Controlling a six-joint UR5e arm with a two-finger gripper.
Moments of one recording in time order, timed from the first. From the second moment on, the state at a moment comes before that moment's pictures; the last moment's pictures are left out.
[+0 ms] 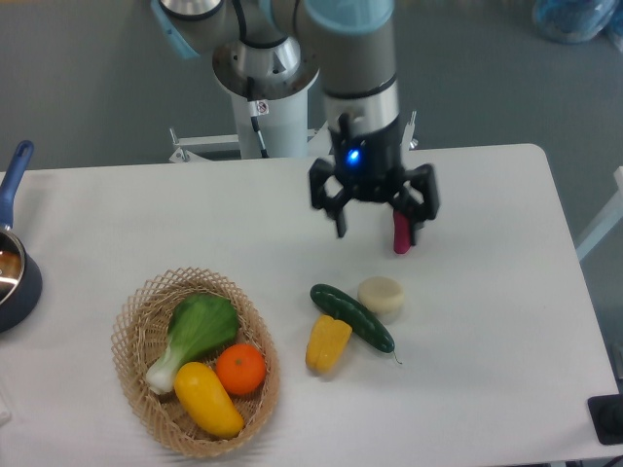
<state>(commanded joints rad) 2.40 -1.73 -1.62 -0.98 1.54 0.47</state>
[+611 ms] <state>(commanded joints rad) 2.31 -1.84 -1.62 -0.97 1.34 -0.02</state>
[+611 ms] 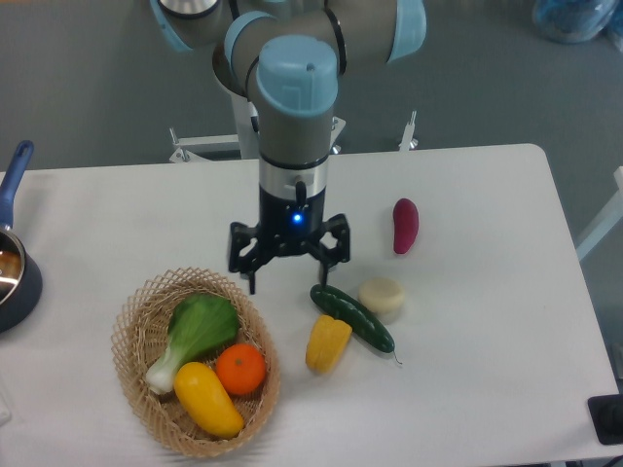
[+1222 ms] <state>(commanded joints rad) 2.24 -2.04 -1.50 -0.97 1.33 -0.07</state>
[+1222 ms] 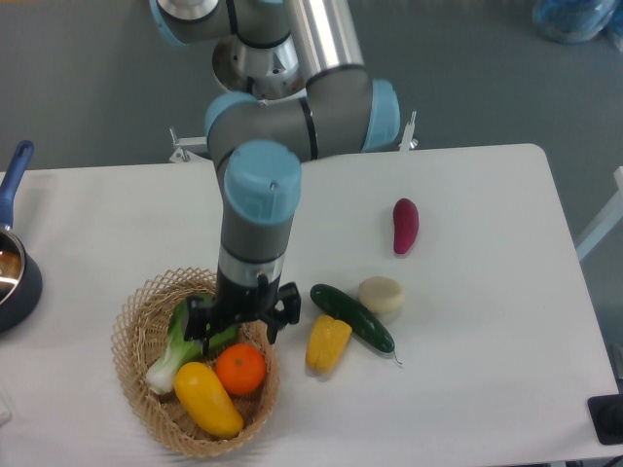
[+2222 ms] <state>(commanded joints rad) 2.18 -2.18 -1.43 -0.86 1.39 -0.11</state>
